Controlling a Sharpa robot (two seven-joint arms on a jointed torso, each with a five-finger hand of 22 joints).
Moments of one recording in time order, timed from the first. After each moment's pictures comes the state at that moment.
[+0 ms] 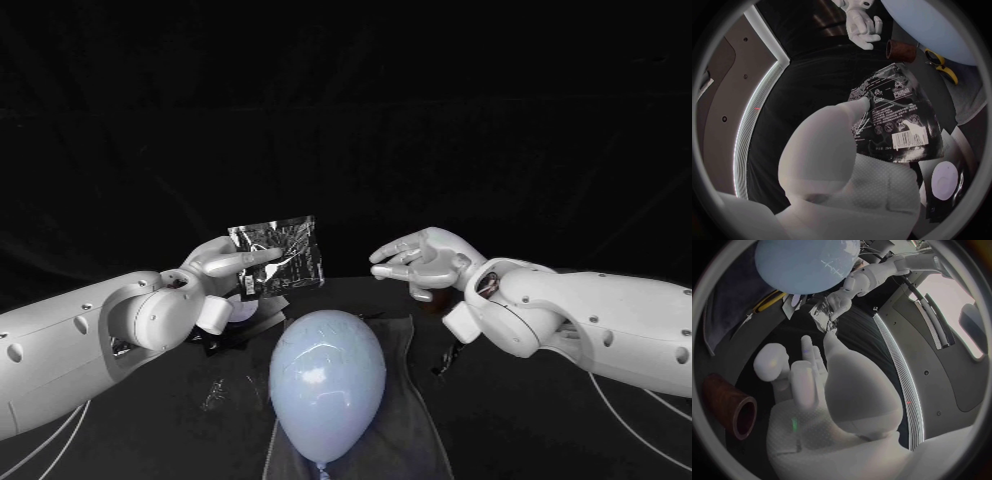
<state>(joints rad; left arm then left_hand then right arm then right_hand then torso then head) 1.31 -0.78 0.01 1.32 -0.04 -0.09 0.15 1.48 -0.09 0.60 0.05 0.05 0.95 0.17 0.46 0.29 1.27 0.11 0.07 0.06 1.18 0.08 0.13 0.29 0.17 1.13 0.18 0.15 0.07 1.43 -0.88 -0.17 1.60 -0.51 -0.39 0.17 1.48 -0.04 0.10 0.21 0.05 0.88 0.20 0.10 0.42 1.11 0.13 0.13 0.07 1.47 0.03 1.39 1.17 0.12 1.30 0.13 1.03 1.24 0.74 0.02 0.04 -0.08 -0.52</state>
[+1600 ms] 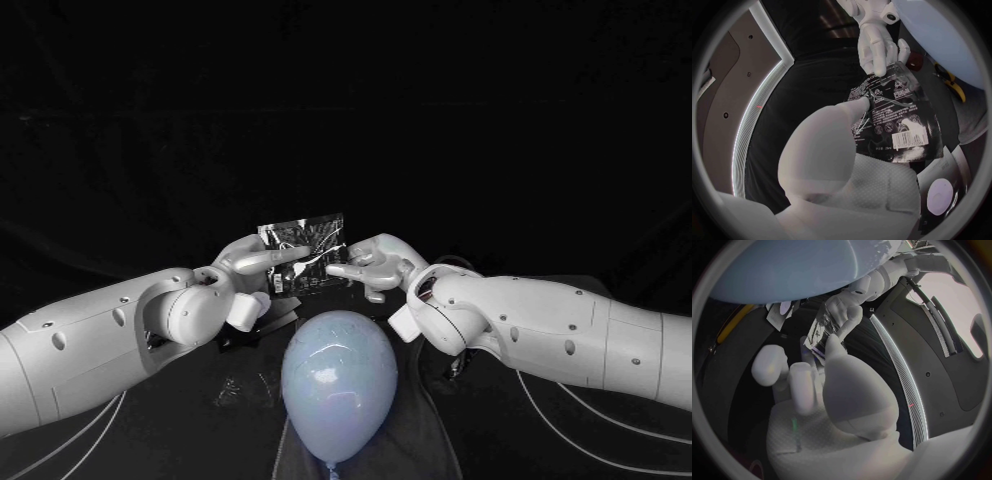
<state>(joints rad) 1.31 -0.74 0.01 1.34 -0.02 -0.10 0.17 1.47 -0.09 0.60 0.04 0.05 0.95 0.17 0.46 0.29 1.27 0.11 0.07 0.06 1.18 0.08 0.12 0.29 0.17 1.13 0.18 0.15 0.07 1.38 -0.58 -0.15 1.37 -0.47 -0.41 0.19 1.53 0.08 -0.06 0.22 0.05 0.92 0.18 0.17 0.40 1.13 0.11 0.20 0.08 1.47 0.03 1.44 1.23 0.11 1.33 0.14 1.10 1.29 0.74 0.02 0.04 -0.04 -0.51</state>
